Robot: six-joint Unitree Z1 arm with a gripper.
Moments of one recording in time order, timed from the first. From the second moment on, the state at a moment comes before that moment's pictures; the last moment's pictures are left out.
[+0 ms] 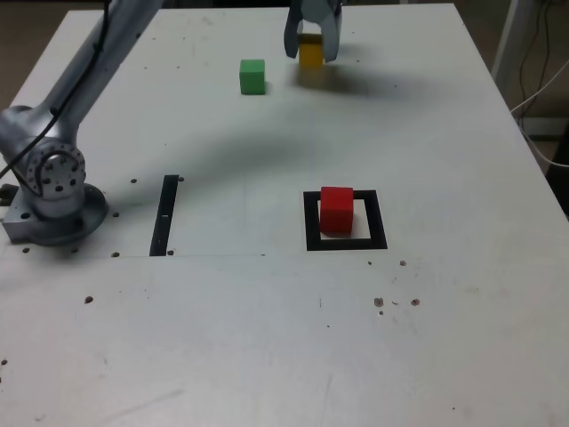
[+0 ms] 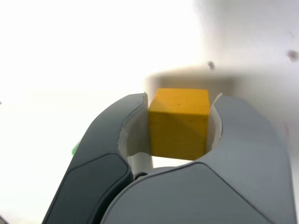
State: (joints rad) arm 0.70 2.47 -2.40 1.58 0.21 0.85
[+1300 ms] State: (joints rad) arm 0.22 1.96 -1.79 1.49 0.11 0.35
